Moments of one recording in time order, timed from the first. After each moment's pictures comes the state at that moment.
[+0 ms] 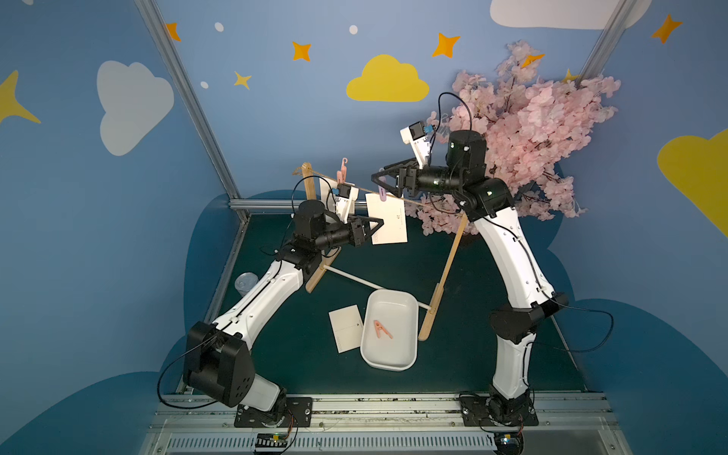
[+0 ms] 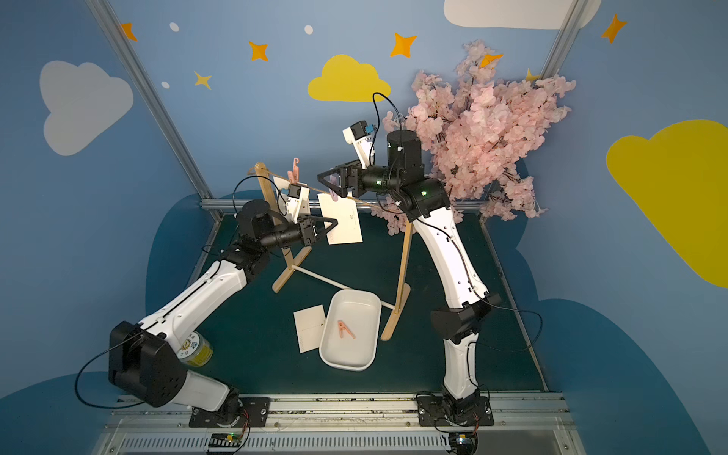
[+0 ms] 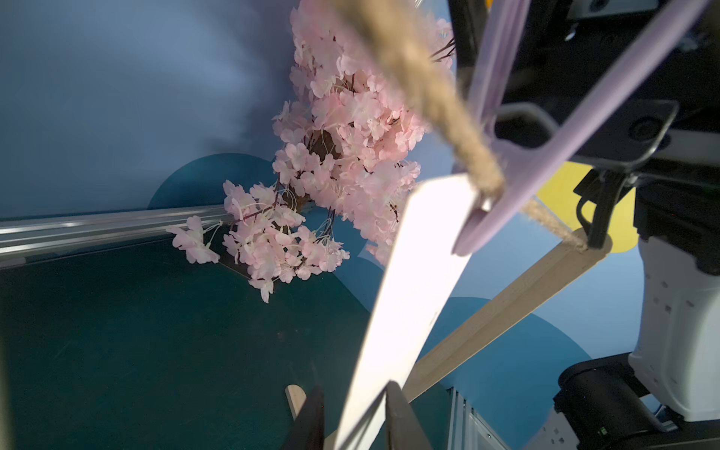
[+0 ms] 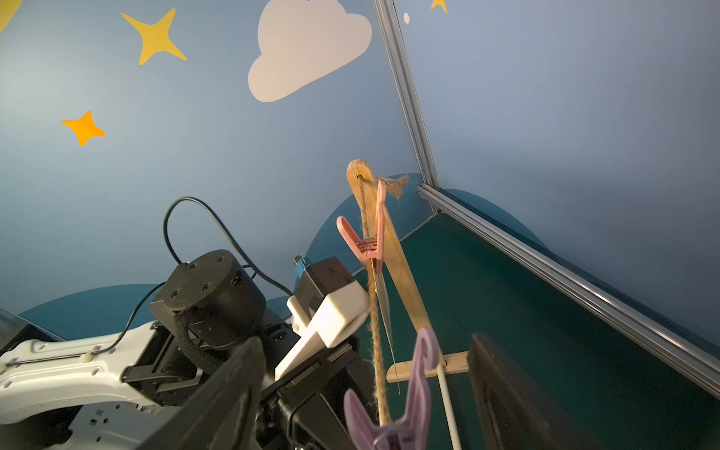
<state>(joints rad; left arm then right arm) -0.37 1.49 1.28 0.11 0.71 -0.54 0.53 1.99 2.54 -0.73 -0.74 0.24</state>
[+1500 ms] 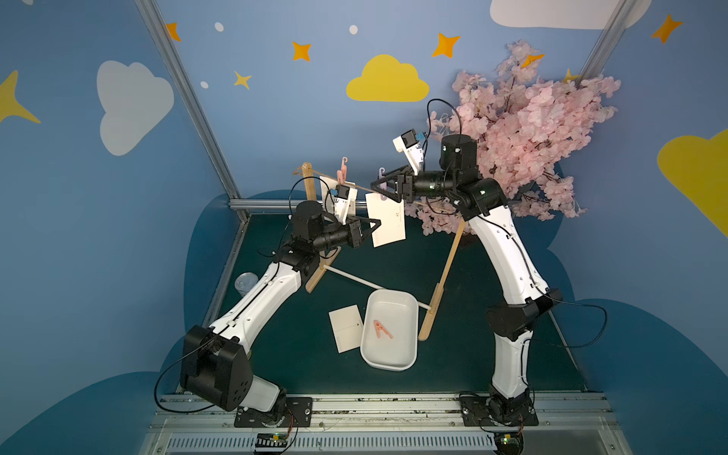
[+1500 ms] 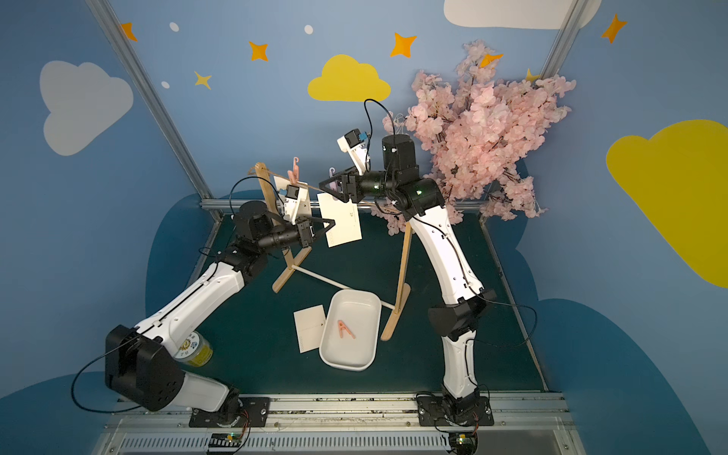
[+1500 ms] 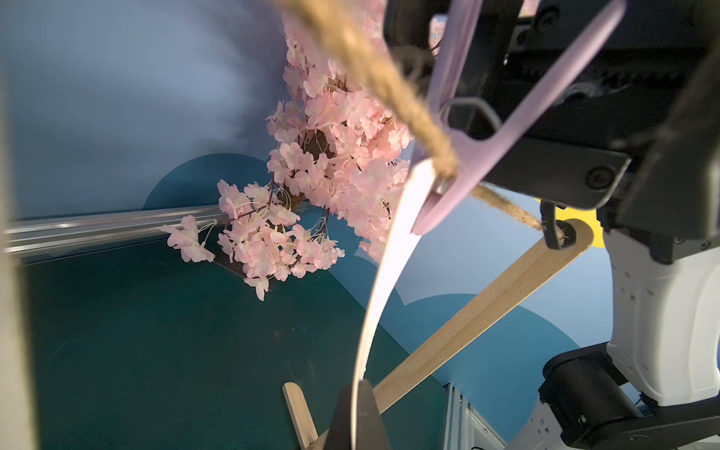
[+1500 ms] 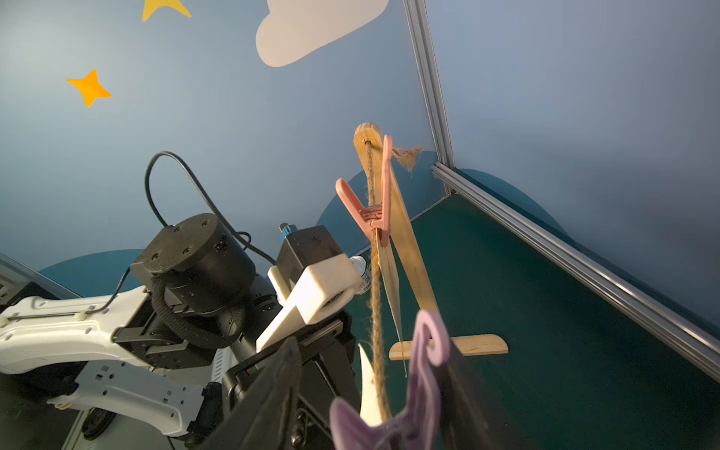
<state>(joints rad) -0.37 1.46 1.27 0.11 0.73 -0.54 0.53 2.02 2.54 -0.77 -0.82 0.17</state>
